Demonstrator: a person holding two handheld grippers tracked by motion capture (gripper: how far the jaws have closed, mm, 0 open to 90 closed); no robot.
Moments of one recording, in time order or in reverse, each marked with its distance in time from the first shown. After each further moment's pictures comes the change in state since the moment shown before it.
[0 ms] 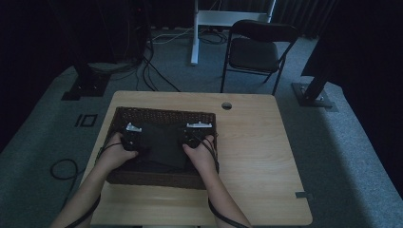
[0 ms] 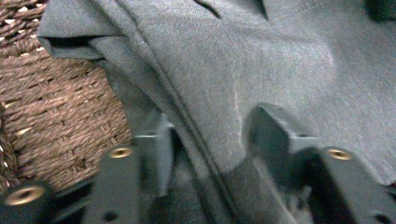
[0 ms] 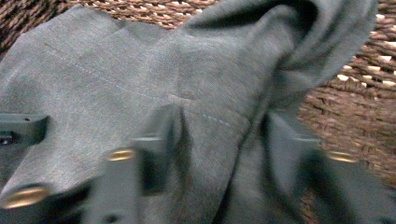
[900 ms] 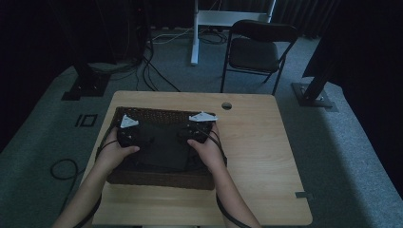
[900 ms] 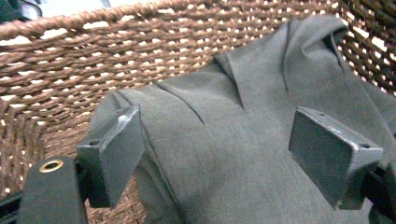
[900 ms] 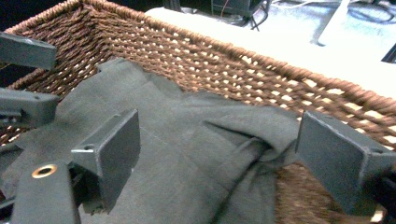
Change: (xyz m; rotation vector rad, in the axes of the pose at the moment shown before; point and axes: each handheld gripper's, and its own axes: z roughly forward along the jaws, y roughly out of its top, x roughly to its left) left arm -0.016 0.018 -0.036 -0.257 0.054 -0.001; right arm 0.000 0.033 -0.053 -0.155 0.020 -0.237
